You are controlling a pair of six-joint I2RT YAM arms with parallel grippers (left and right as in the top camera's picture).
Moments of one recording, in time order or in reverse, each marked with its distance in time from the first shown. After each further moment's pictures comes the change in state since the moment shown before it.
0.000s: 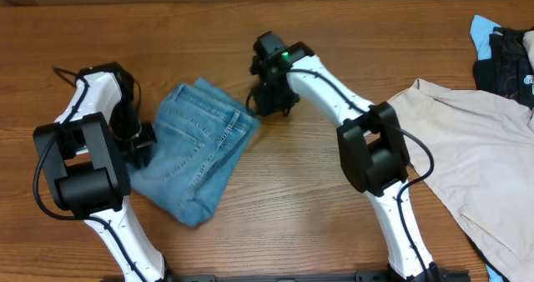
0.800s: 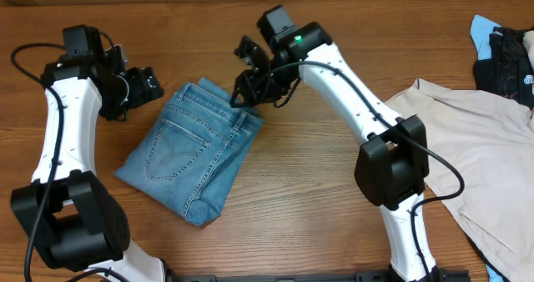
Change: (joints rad) left arm -0.006 -0.345 0.010 0.383 0.355 0.075; right arm 0.025 -0.166 0.053 -0.077 -0.468 -0.031
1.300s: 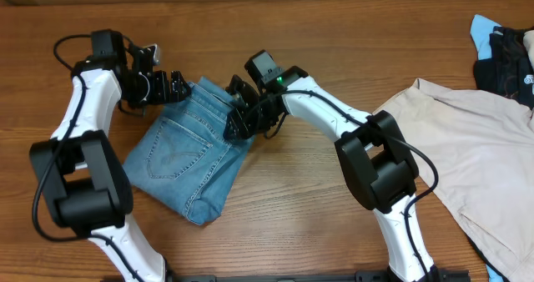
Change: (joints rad) left arm -0.035 0.216 0.000 0.175 0.194 0.256; right arm 0.064 0.023 -0.373 0.383 -0.006 0.051
